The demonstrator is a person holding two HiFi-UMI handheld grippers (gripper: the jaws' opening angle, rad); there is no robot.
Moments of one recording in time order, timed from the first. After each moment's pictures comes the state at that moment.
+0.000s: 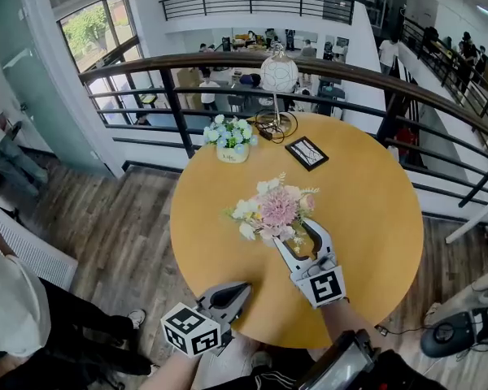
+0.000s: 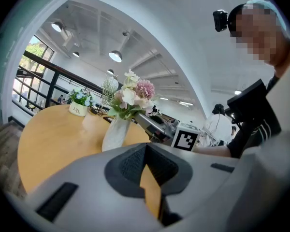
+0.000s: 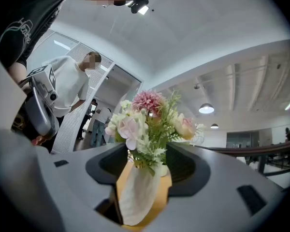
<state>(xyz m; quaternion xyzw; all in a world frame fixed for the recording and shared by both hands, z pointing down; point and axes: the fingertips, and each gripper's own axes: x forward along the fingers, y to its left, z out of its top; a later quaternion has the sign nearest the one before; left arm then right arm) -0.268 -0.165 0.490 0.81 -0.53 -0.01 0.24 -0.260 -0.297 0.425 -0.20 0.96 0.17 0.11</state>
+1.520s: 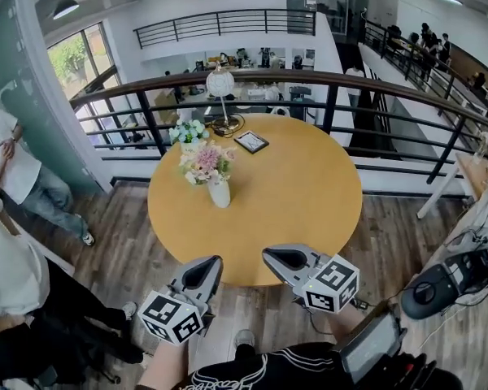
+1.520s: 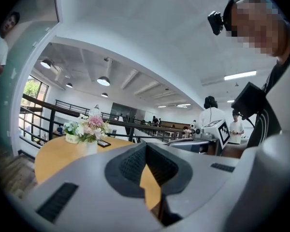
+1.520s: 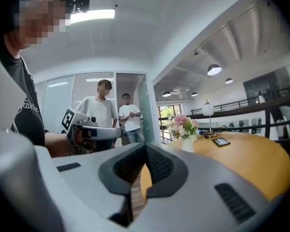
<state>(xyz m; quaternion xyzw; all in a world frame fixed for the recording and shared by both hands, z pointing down) -0.160 -0.077 0.393 0.81 -0.58 -0.01 0.09 -0.084 -0.121 0.410 -0.07 0.99 -0.08 -0.05</state>
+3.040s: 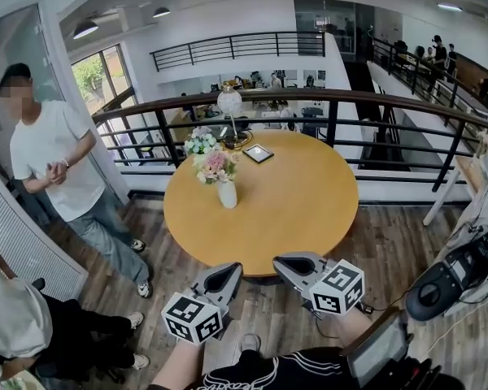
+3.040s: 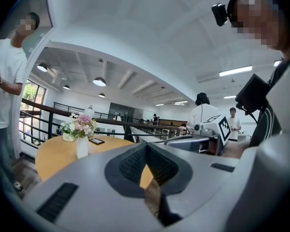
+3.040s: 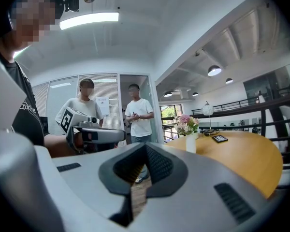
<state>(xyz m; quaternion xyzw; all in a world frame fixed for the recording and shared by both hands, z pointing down) -0.086 -0.025 0.395 0.81 -0.58 0.01 0.08 -0.027 -0.063 0.409 -0.06 0.99 -0.08 -0.05</state>
